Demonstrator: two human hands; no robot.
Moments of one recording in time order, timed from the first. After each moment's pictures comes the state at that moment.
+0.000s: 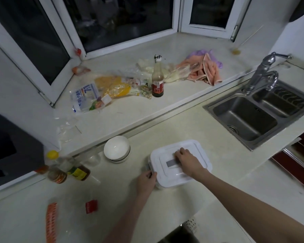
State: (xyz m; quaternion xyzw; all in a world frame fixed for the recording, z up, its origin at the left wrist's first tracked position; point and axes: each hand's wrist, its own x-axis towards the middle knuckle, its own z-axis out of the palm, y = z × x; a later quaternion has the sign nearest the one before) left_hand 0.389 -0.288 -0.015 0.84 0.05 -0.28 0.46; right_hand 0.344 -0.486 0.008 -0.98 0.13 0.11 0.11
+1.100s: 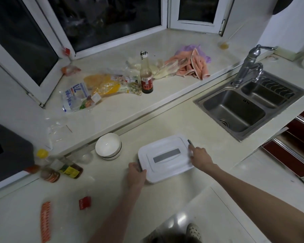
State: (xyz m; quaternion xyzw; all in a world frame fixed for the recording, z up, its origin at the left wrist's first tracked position) left_hand 0.381 -0.294 -0.007 0.88 0.08 -0.23 0.41; right_hand 0.284 -0.539 0.011 -0.92 0.31 0.14 0.18
